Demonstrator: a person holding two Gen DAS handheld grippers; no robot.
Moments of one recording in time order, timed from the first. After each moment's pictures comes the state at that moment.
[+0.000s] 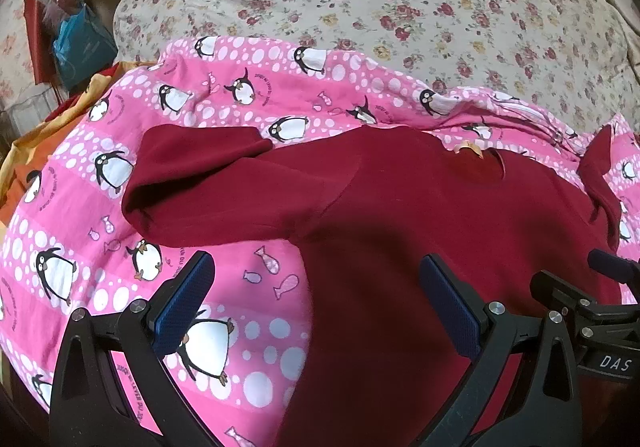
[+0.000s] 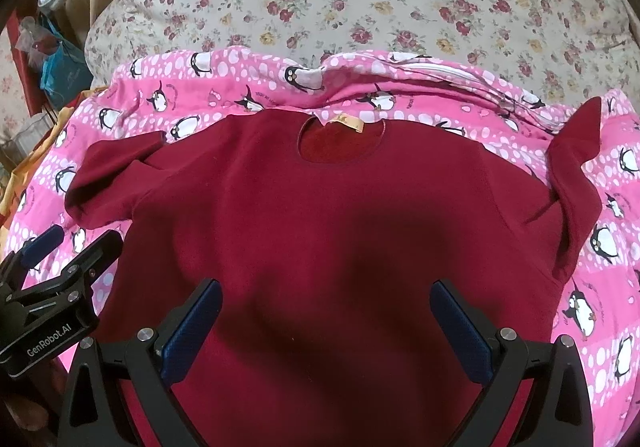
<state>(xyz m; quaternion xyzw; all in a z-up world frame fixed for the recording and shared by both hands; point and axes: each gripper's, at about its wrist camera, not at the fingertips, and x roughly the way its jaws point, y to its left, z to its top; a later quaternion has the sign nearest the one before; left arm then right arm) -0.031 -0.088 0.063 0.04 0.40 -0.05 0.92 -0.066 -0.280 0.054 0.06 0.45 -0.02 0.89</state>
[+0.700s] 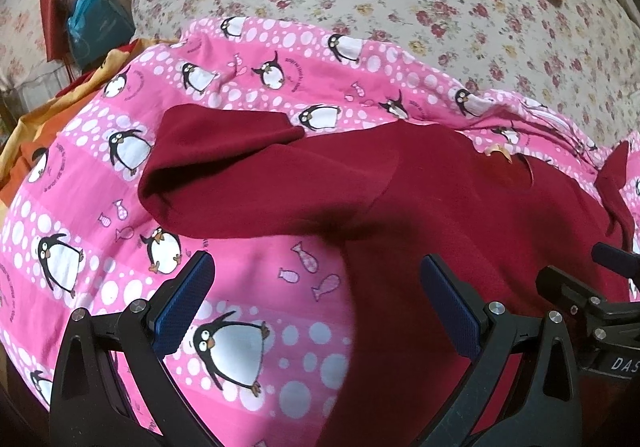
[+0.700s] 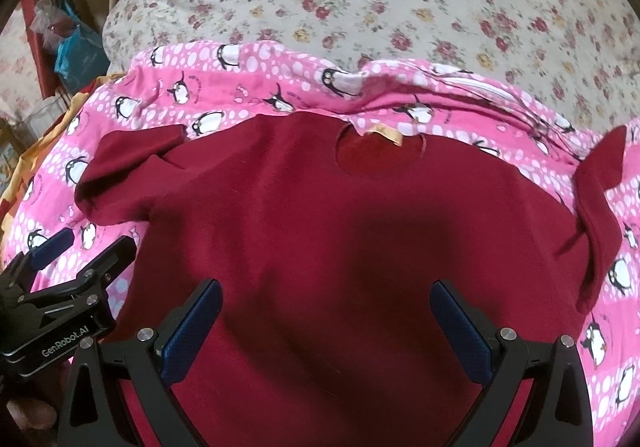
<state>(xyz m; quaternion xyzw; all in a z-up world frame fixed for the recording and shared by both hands) -0.019 -0.060 0.054 0.02 0.41 -0.02 0.91 -0.042 -0.253 0.056 0.04 0.46 0.02 0.89</state>
